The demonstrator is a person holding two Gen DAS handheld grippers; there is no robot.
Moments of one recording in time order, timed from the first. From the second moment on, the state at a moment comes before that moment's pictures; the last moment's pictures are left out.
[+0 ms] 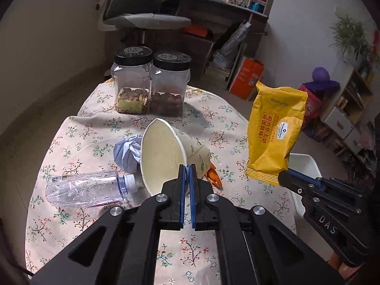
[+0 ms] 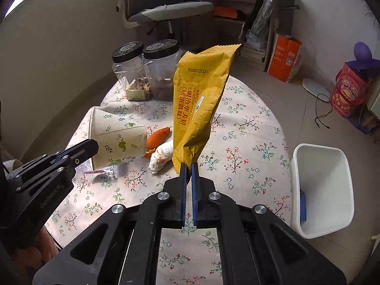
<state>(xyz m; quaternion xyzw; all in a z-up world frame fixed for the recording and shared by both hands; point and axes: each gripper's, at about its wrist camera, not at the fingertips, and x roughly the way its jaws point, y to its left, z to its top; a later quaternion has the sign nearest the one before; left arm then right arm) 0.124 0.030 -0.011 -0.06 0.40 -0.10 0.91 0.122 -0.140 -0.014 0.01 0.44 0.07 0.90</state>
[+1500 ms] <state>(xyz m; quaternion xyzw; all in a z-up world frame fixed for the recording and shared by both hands) 0.164 -0.254 -0.061 -0.07 0.50 -0.28 0.82 0.091 -0.428 -0.035 0.23 0.44 -0.16 0.85</state>
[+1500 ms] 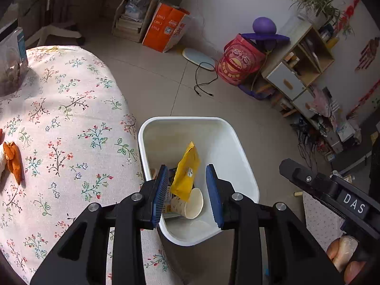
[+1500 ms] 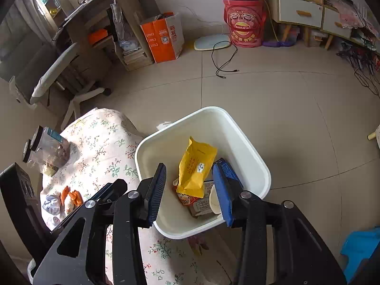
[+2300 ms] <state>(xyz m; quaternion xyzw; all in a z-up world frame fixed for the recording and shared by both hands) 0.176 0.088 -0.038 0.14 0.51 -0.06 0.85 0.145 -0.271 -0.025 0.12 0.46 0.01 0.88</state>
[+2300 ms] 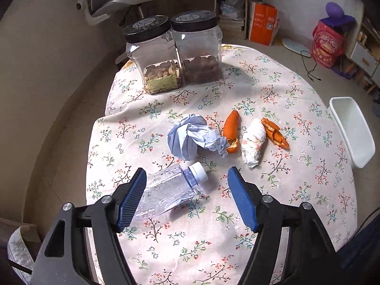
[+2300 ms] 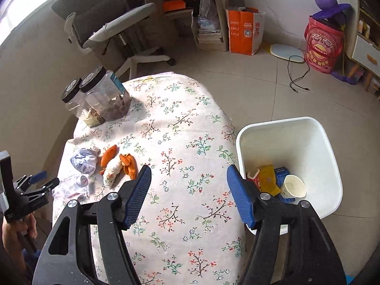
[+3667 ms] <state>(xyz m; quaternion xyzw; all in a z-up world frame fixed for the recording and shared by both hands) 0.190 0.121 -0.097 0.20 0.55 -0.15 0.80 0.229 -0.095 -0.148 -0.05 0.57 0.07 0.81</state>
